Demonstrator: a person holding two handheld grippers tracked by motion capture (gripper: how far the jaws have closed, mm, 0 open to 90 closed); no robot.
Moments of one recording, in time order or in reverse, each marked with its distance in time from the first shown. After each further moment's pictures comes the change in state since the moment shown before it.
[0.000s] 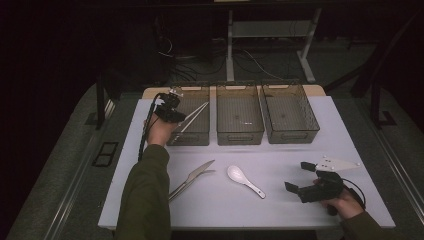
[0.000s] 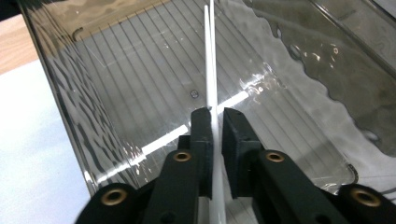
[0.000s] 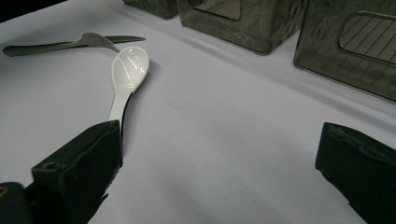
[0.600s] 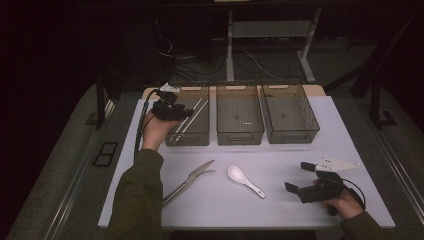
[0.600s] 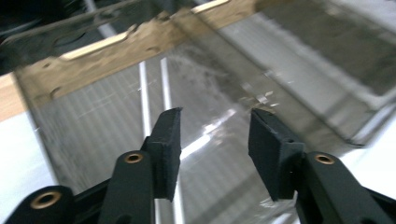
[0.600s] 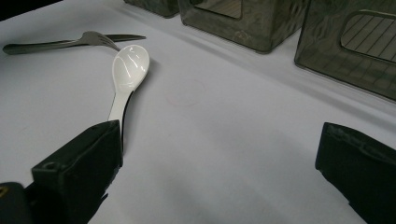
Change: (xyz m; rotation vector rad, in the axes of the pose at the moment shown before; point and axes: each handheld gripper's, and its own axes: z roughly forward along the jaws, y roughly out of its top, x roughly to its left) left arm -0.016 0.002 -0.045 -0.208 -0.161 0.050; right arm 0.000 0.000 0.000 0.004 0.002 -0.004
